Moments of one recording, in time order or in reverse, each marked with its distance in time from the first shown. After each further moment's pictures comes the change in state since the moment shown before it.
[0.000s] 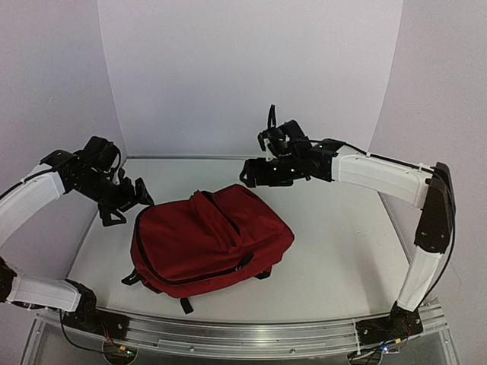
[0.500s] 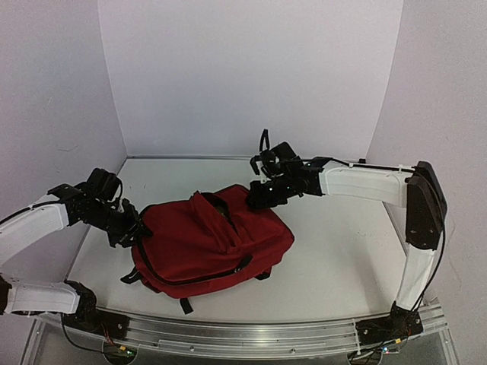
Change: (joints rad) left arm 0.001 -0.129 -0.353 0.210 0.163 -0.181; right arm -0.016 0.092 -0.096 0.076 -0.148 -0.017
